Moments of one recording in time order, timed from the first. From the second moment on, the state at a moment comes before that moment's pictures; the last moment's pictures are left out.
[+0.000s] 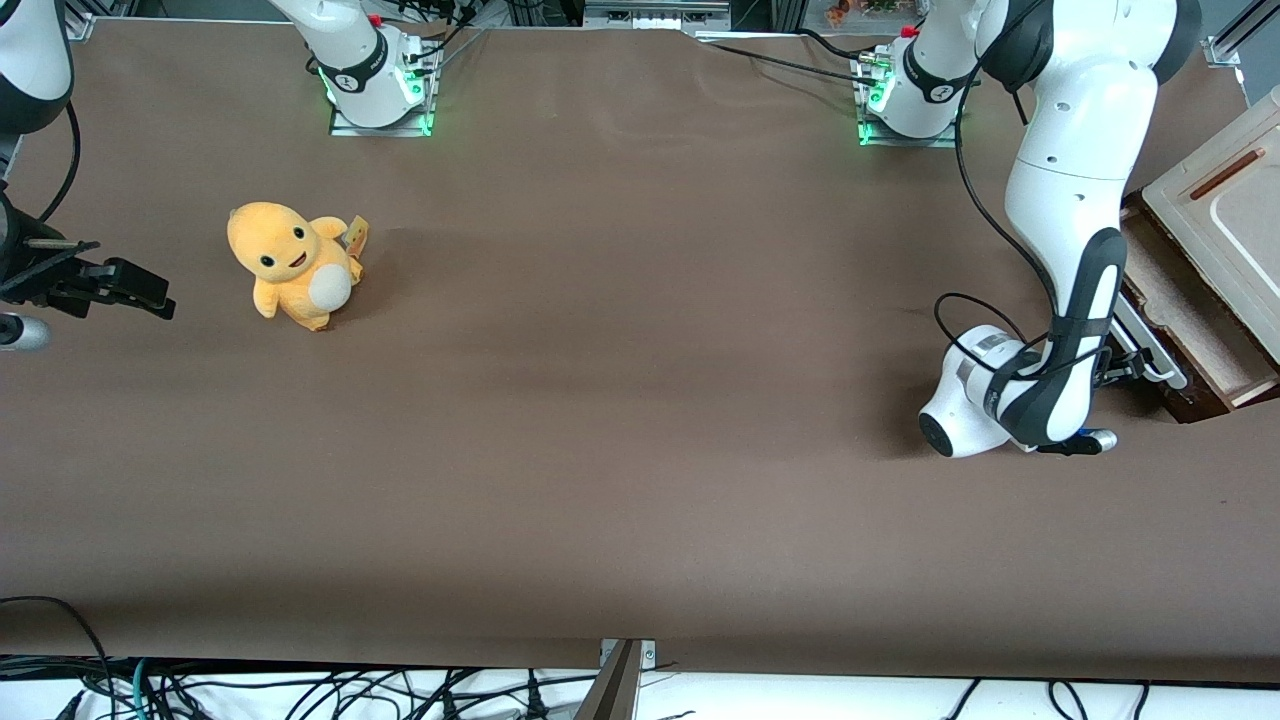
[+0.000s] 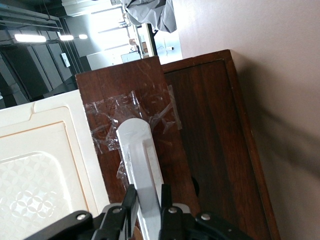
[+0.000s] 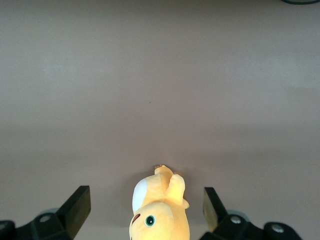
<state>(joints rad) -0.08 0.88 -0.02 -1.54 1.15 1.31 -0.68</state>
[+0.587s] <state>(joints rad) -0.10 0.88 -0.02 -1.52 1.12 1.31 -0.67</state>
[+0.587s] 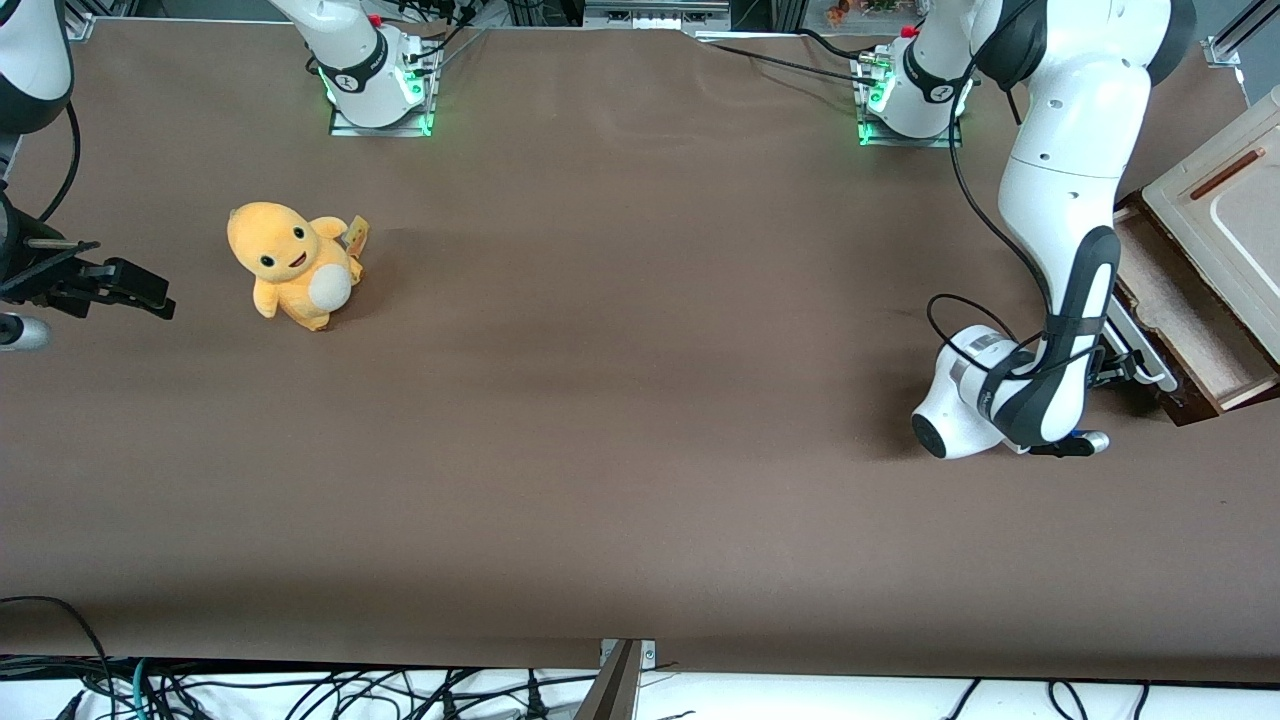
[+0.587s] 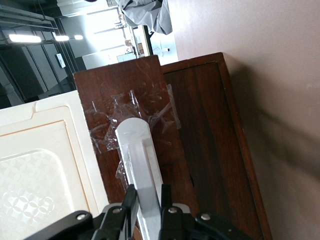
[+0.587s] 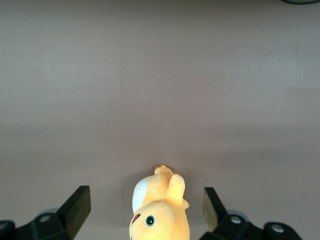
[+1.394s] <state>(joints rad) -0.12 0.87 -0.03 -1.31 0.74 1.31 -0.64</state>
